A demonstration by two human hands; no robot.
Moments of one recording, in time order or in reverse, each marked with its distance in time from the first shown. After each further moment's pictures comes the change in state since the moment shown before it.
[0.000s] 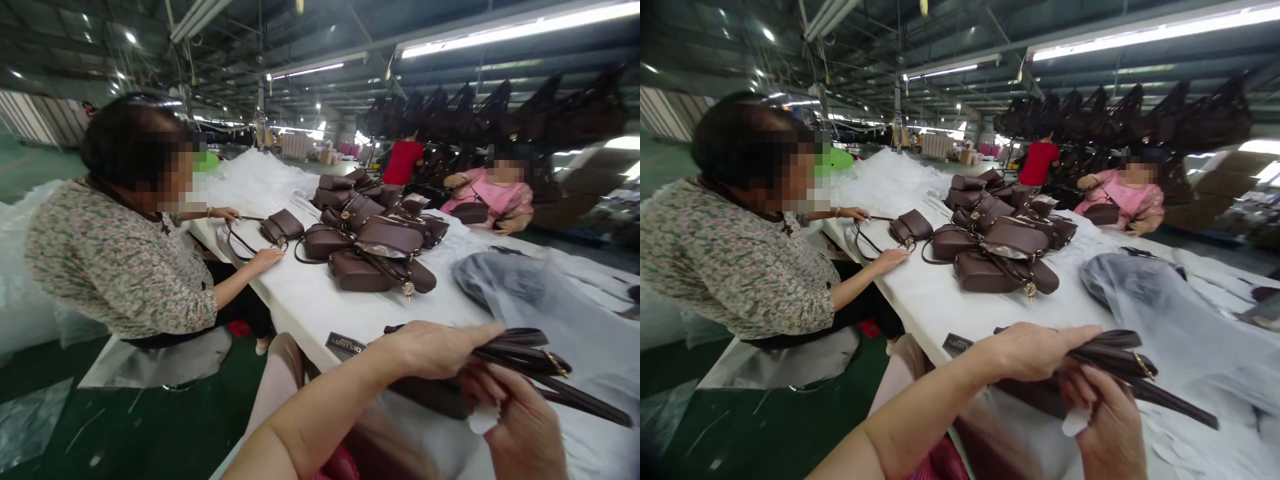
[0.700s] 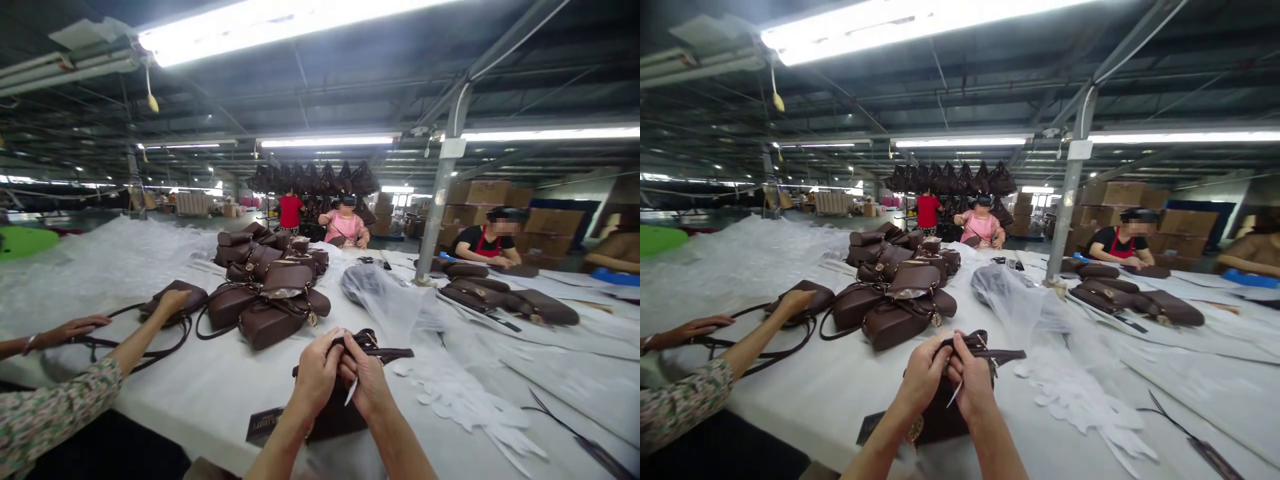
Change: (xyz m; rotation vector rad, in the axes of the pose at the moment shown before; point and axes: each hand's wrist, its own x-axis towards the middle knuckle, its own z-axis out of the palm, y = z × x) left_hand 0.015 -0.010 0.015 -0.468 0.485 -0.124; right_hand 0.026 -0.010 0.038 0.332 0.112 0.078
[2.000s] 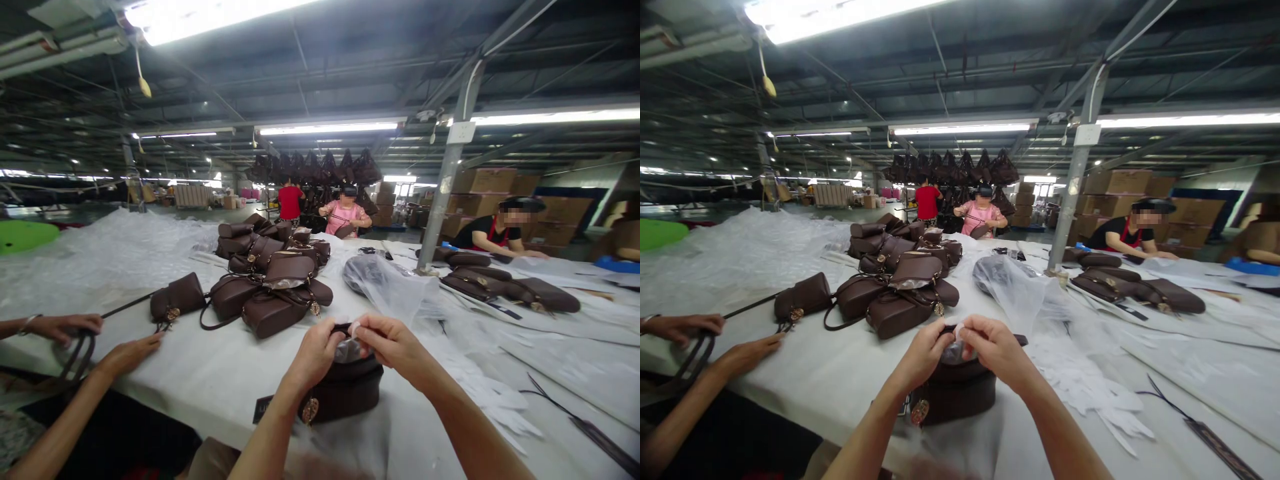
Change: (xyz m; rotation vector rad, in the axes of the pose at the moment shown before) left_hand 0.010 0.004 -0.016 0.148 -0.166 0.053; right_hand -0.017 -0.079 0.002 -1.080 -0.471 -0.191
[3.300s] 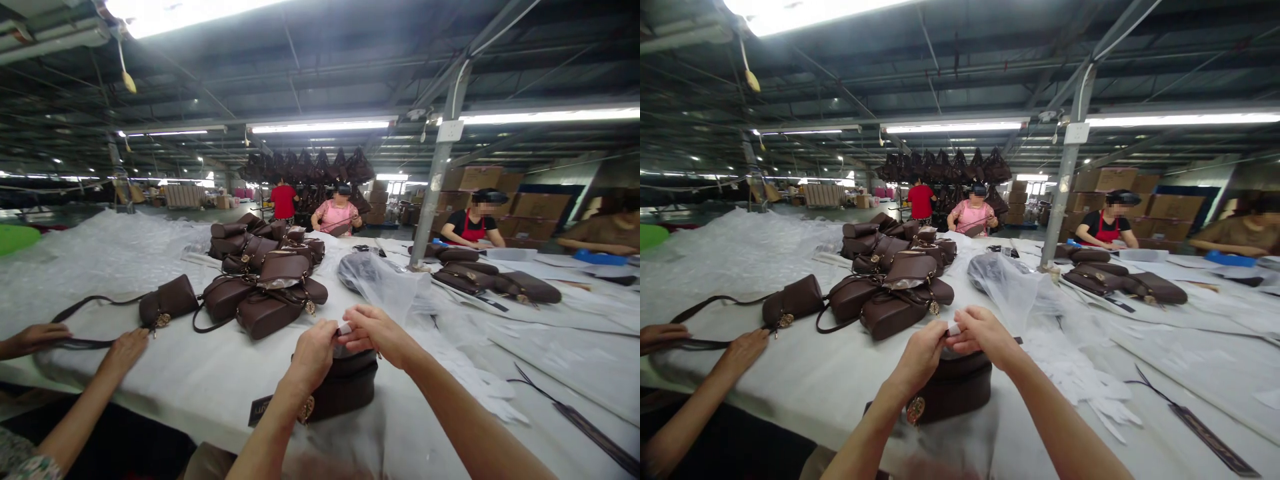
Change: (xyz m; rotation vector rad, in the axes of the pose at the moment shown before) left_hand -0.002 -0.003 0.004 0.339 -0.059 0.062; right_hand 0.023 0.004 0.001 0.327 0.041 0.302
